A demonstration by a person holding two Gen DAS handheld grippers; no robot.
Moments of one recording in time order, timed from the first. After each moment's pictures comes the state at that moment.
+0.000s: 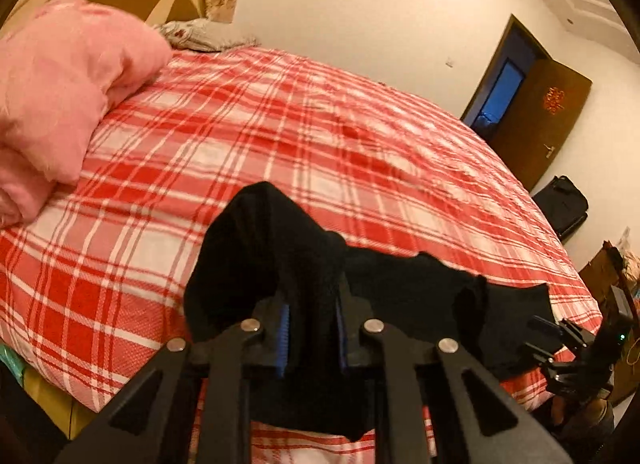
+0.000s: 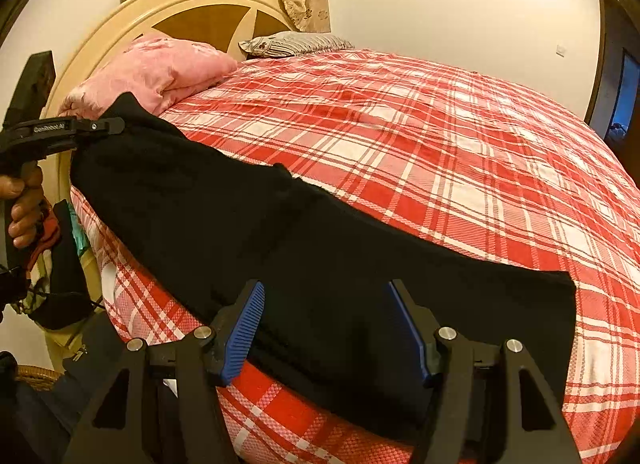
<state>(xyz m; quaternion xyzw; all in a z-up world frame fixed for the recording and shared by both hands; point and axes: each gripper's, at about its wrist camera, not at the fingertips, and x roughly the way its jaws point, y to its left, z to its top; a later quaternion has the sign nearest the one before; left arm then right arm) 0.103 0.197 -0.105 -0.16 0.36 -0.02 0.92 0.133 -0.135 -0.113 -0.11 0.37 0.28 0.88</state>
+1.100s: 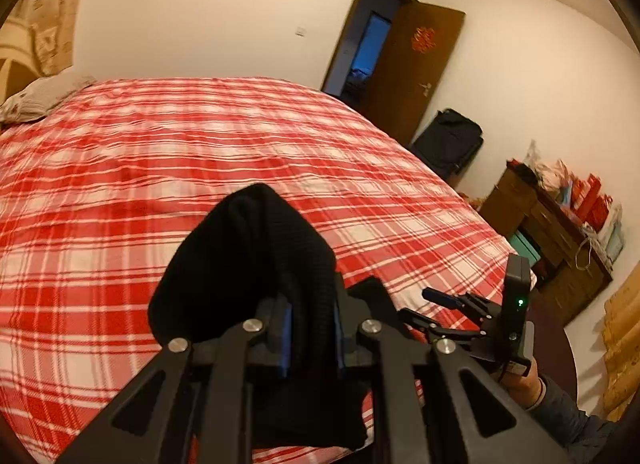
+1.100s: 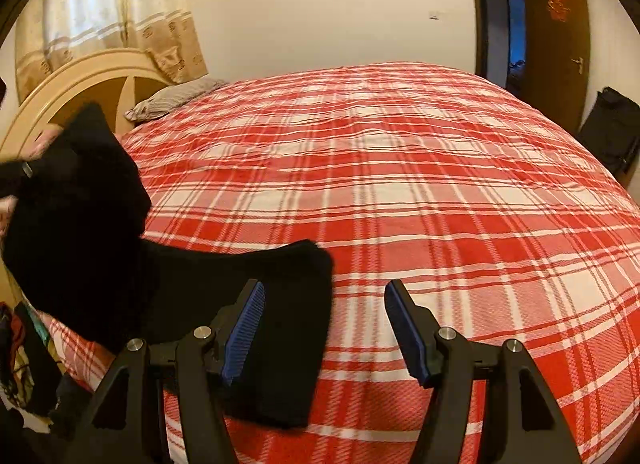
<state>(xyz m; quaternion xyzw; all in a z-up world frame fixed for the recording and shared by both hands) 0.138 -0.032 -0.016 -0.07 0.36 -0.25 0.90 0.161 -0.317 -0.092 0.01 0.36 0.11 0.93</state>
